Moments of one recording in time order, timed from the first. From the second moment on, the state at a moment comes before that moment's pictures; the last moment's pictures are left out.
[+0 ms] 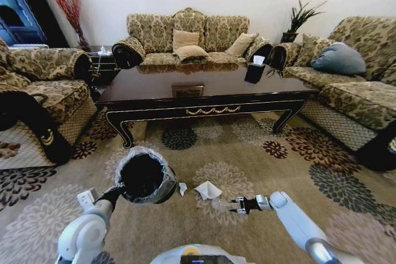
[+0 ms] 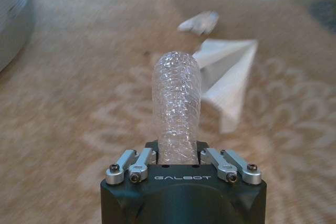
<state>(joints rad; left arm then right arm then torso) 1.62 -1.29 -0.76 -2.27 -0.85 0.63 -0.44 -0.83 1.03 0.24 0.74 -0.18 0.61 -1.10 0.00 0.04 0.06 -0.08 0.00</state>
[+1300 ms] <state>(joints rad) 1.60 -1.30 -0.66 -2.23 -0.87 0.65 -0.45 -0.68 1.00 -0.37 1.66 0.89 0.52 -0.63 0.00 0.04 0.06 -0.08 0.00</state>
